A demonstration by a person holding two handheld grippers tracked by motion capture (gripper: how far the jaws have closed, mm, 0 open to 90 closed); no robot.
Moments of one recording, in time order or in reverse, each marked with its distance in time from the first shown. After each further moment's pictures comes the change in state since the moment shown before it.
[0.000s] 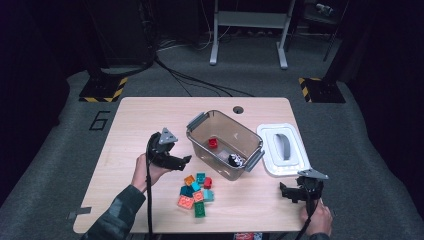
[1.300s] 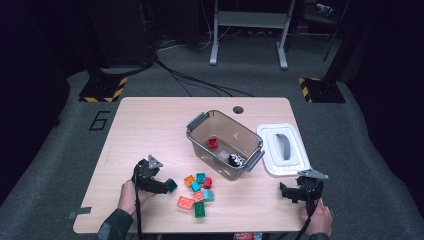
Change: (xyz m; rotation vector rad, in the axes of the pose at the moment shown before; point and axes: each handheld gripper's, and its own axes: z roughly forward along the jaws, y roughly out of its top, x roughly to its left) left arm 0.013 -0.095 0.013 0.200 0.119 -0.077; right arm 0.000 0.000 0.000 0.000 0.000 0.001
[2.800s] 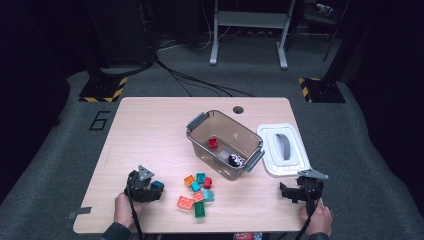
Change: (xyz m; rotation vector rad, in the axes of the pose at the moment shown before) left arm -0.005 -0.039 -0.005 -0.045 0.056 -0.082; right arm 0.000 0.000 0.000 -0.001 0.001 -0.001
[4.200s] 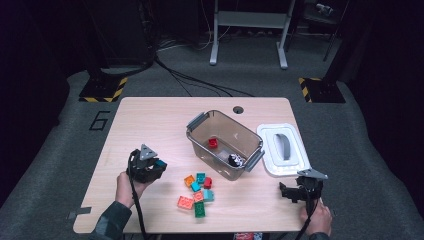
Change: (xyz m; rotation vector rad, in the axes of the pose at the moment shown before) left arm 0.009 0.072 -0.028 -0.085 -0.076 0.067; right arm 0.001 0.001 0.001 0.000 0.004 -0.001
